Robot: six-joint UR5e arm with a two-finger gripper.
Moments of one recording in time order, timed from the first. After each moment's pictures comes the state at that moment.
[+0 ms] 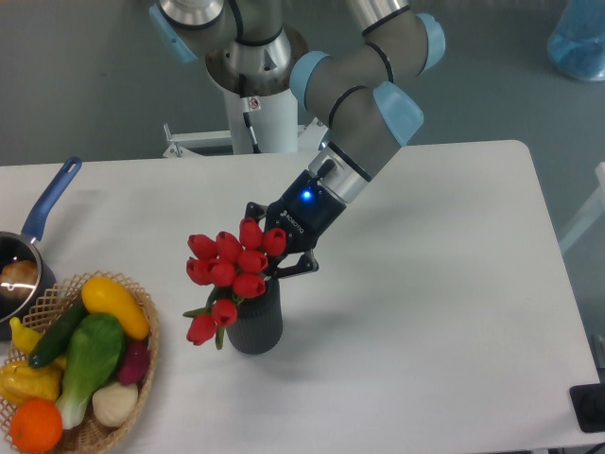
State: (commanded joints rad) arm 2.61 -1.80 -1.93 -0.81 0.51 1.33
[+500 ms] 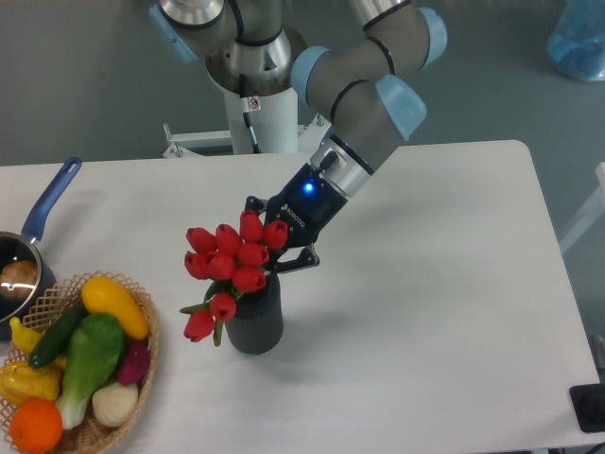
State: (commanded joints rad) arm 2.62 -1.75 -1.91 -0.81 0.44 1.27
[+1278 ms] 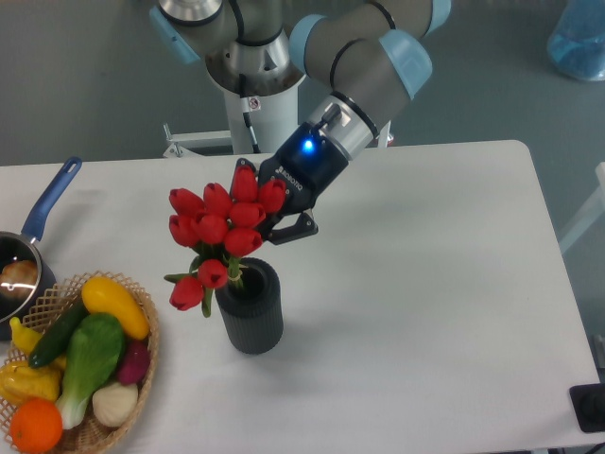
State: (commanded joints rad) arm 2.64 -1.66 -1.88 -0.81 0.34 1.18
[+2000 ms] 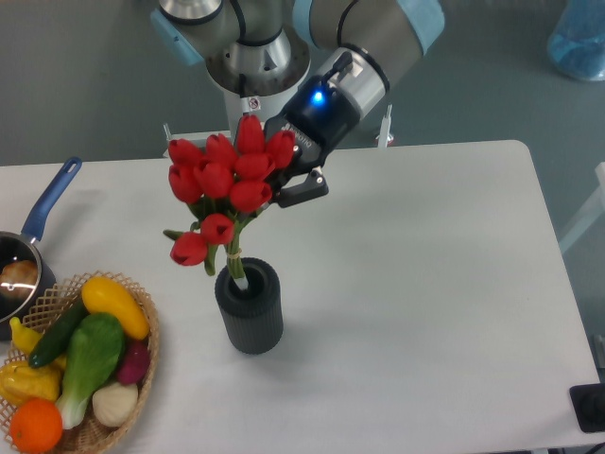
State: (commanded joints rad) arm 2.69 -1.60 -1.86 -0.81 0.27 1.15
